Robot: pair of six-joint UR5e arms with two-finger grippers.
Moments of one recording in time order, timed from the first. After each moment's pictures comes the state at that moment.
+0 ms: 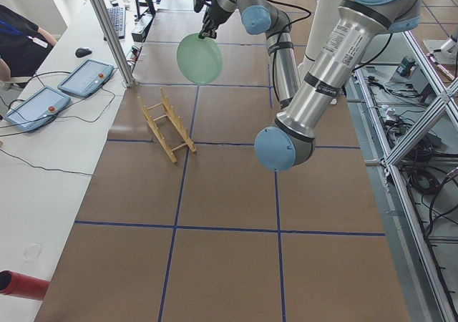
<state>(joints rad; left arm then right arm) -0.97 -2.08 -2.33 -1.50 -1.88 -1.33 1.62 -1.68 1.60 -1.60 2.30 -0.07</state>
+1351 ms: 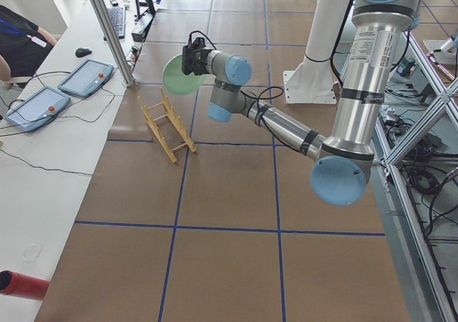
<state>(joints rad) -1.05 -1.76 -1.83 -3.01 -1.90 -1.77 1.62 -1.68 1.60 -1.60 2.30 -0.07</state>
